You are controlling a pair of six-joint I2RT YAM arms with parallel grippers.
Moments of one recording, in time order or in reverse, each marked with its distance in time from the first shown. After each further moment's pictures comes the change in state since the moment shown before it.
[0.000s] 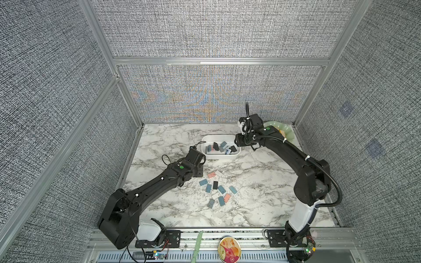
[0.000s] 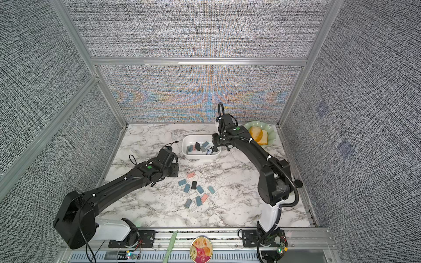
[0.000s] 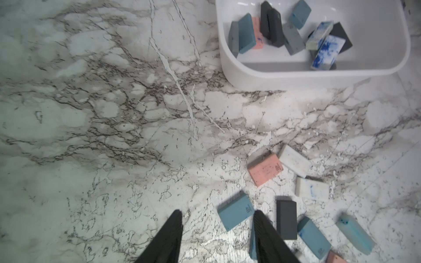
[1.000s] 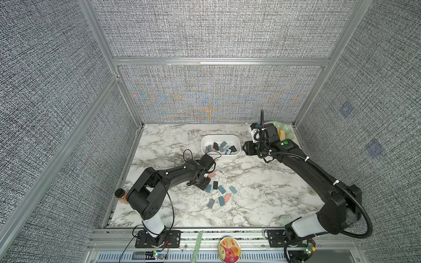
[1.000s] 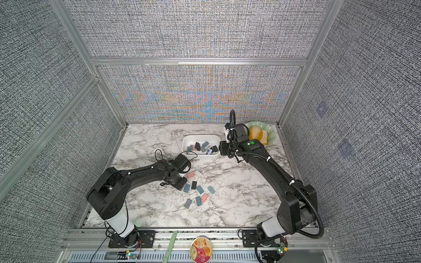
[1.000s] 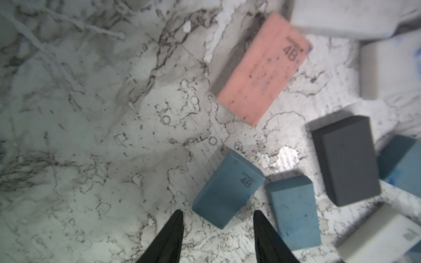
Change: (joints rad) left arm -0.066 0.341 0.101 -0.154 0.103 0.375; right arm -0.005 -0.317 -0.294 0.075 0.005 0.029
